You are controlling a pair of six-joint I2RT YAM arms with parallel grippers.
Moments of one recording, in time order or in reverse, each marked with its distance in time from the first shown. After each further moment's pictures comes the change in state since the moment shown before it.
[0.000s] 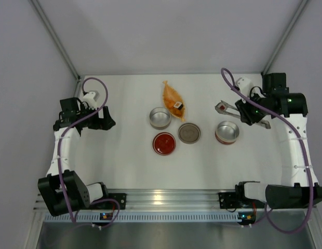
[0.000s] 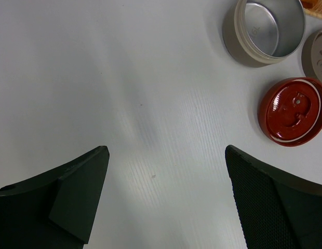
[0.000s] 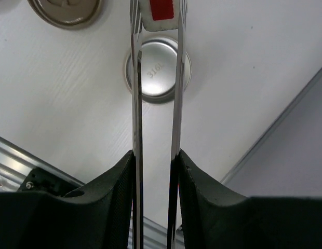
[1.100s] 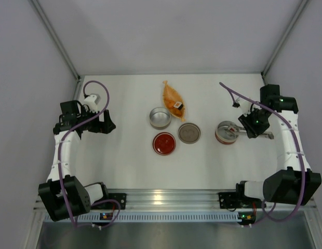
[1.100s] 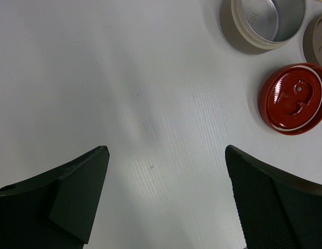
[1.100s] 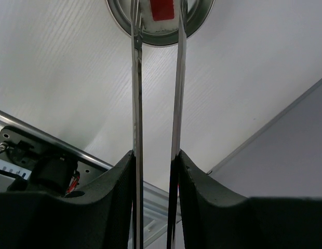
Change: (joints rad) left arm 0.000 -0.053 -0.034 -0.038 0.000 0.037; right arm -0.157 0.032 -0.274 -0.007 0.089 -0.156
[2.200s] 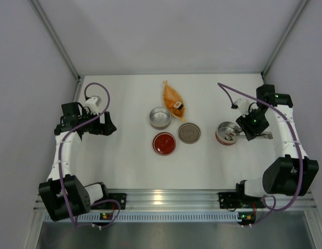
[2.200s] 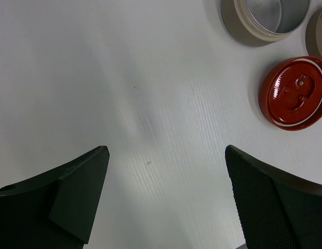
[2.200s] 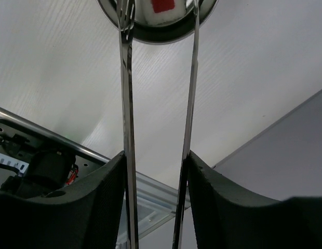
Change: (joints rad) left arm 0.000 0.000 -0.030 0.001 0.000 -0.001; right arm -0.001 0.092 -0.014 0.002 0.044 0.000
